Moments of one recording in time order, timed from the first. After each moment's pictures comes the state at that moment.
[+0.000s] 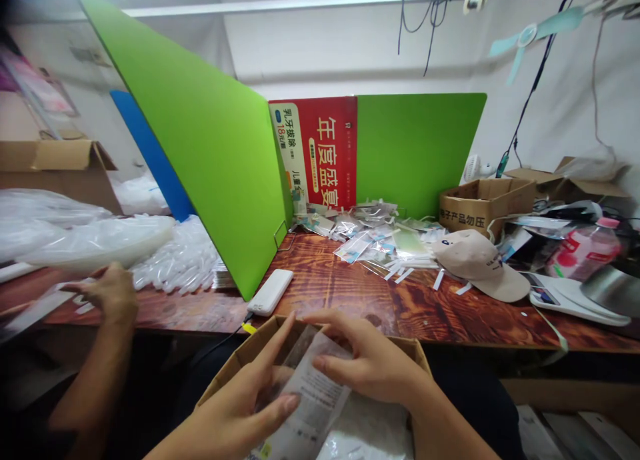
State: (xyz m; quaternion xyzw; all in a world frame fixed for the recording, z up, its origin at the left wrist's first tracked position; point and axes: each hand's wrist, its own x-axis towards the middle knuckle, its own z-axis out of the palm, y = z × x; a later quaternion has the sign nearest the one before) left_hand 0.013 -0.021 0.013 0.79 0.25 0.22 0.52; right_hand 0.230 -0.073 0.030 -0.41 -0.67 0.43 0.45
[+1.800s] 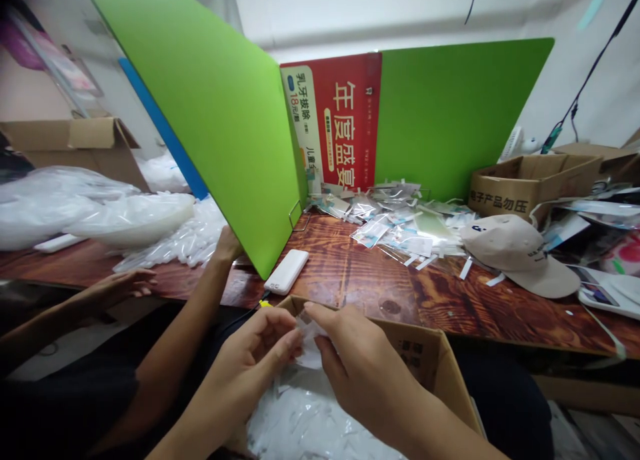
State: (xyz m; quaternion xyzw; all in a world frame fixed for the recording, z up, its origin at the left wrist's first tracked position) left_hand 0.019 -0.015 0.025 0.70 0.35 0.37 0.50; right_hand 0.195 -0.073 0.018 -0.49 -0.76 0.01 0.42
